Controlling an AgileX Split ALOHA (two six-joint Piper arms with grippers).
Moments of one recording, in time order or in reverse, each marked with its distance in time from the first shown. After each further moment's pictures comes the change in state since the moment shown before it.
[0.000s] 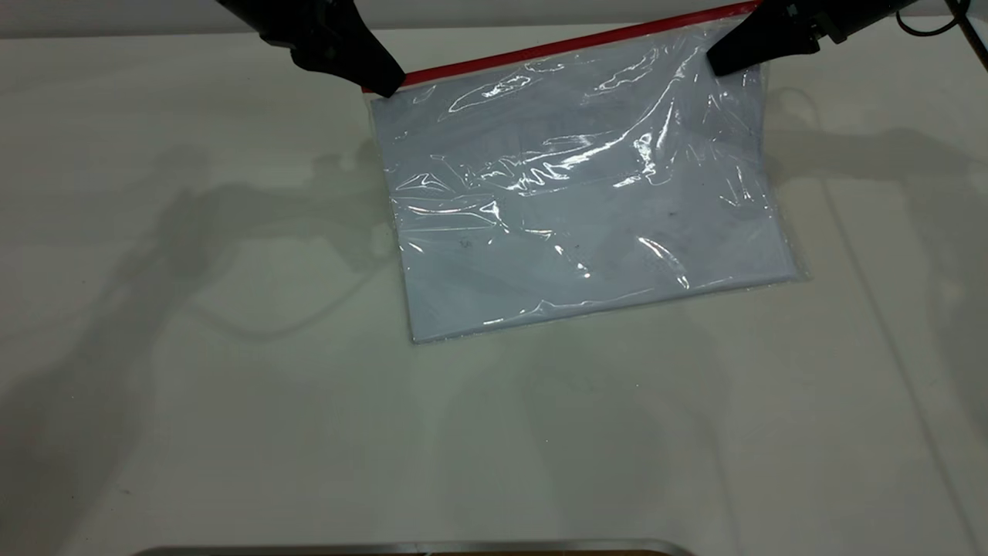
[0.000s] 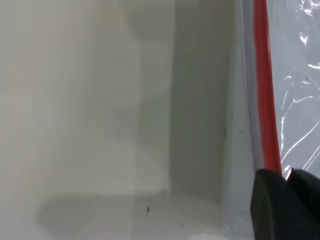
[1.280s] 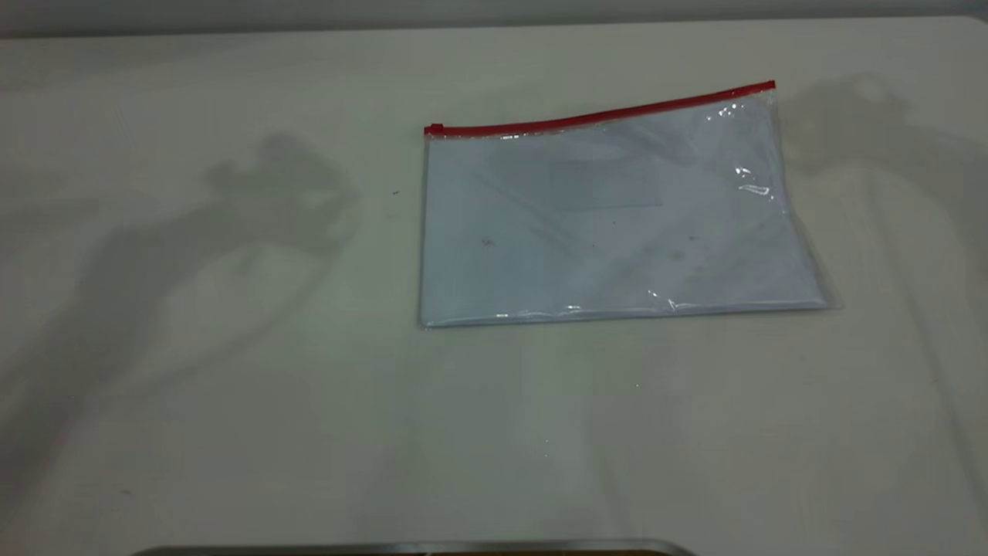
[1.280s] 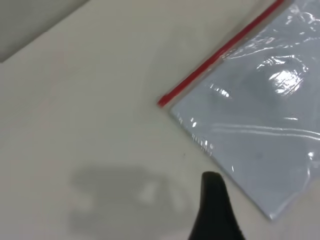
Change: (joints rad) left arm 0.005 -0.492 0.000 0.470 0.068 -0.902; right arm -0.014 -0.603 -0.001 -0.493 -0.052 0.600
